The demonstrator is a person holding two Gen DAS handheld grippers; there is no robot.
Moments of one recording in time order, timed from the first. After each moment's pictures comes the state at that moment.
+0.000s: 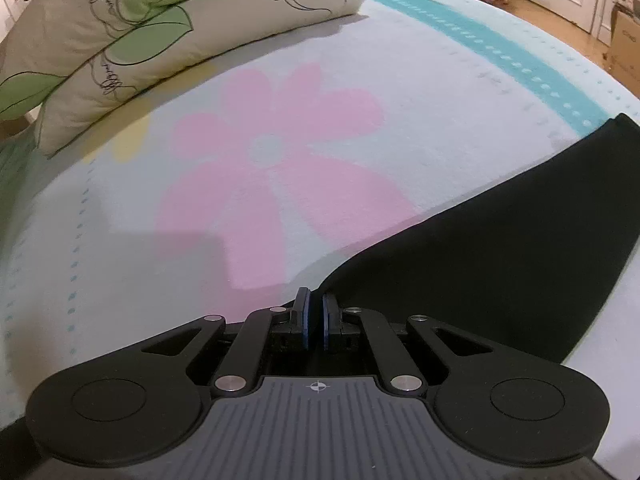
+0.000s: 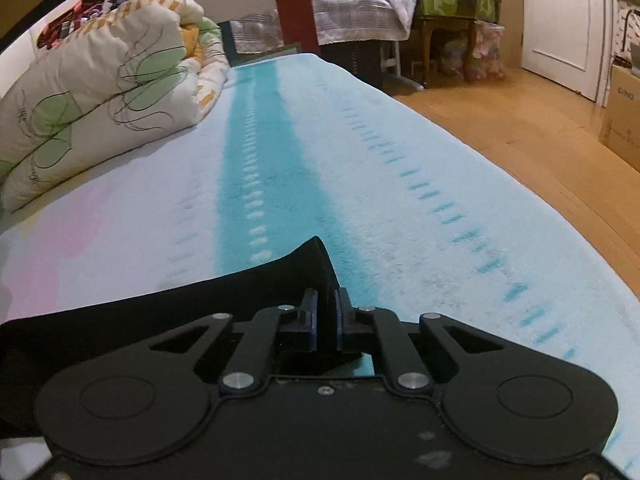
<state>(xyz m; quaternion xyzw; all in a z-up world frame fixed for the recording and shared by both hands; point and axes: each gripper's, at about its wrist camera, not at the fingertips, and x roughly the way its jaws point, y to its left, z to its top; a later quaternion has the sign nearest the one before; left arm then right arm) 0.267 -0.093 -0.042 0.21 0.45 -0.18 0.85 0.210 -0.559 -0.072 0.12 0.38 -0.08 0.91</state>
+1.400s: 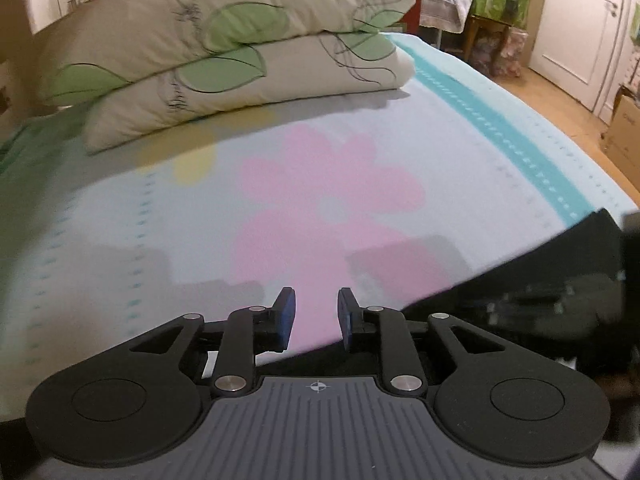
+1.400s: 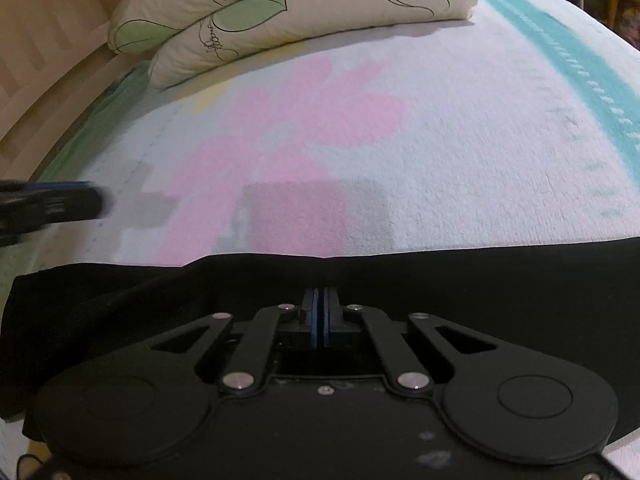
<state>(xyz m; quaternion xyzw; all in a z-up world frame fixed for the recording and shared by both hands) 0.261 -0.014 0.028 0.12 0.41 -0.18 0.88 0.285 -0.315 -0.100 0.11 0.47 0.15 0.86</state>
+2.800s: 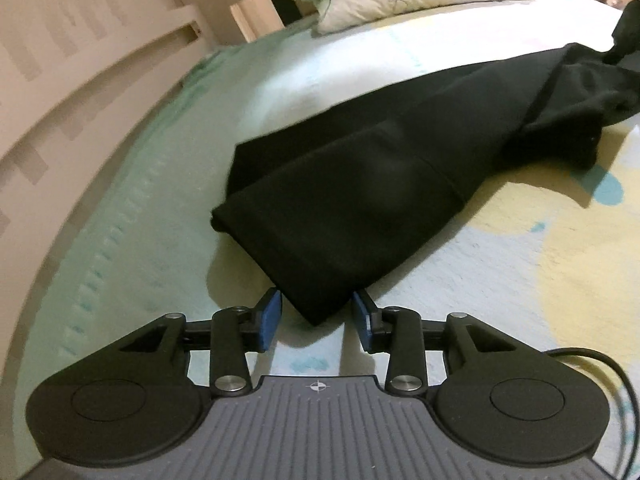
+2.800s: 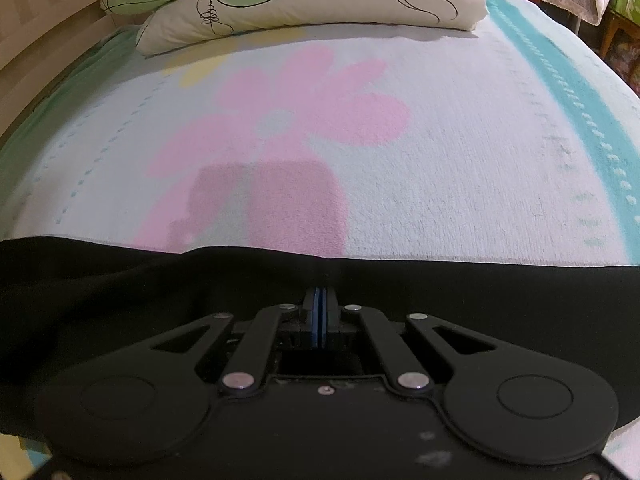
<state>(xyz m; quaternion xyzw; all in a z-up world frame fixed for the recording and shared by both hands) 0.081 0.196 -0.062 0.22 0.39 0.05 0.89 0.288 -0.278 -0.086 0.03 0.49 0.12 0.86</state>
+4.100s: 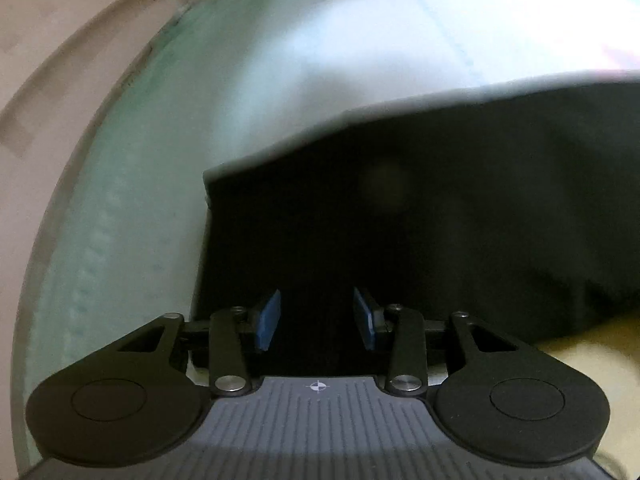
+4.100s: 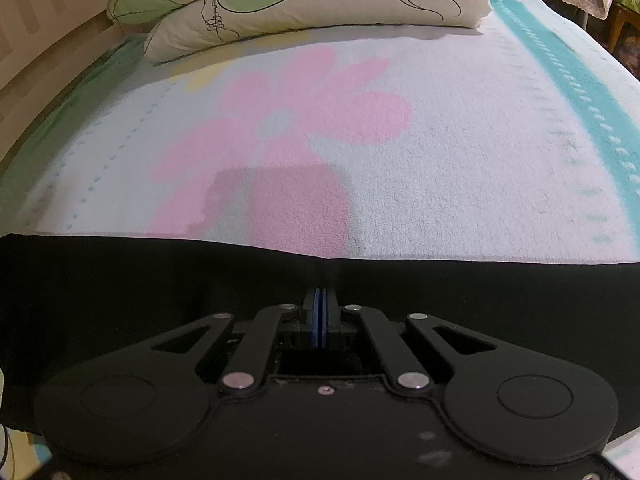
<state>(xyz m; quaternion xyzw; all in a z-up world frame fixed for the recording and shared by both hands) 0.214 0.208 -0.067 0.20 0.49 0.05 0.85 0.287 -0.291 -0.092 0.05 0.48 0.14 0.86</state>
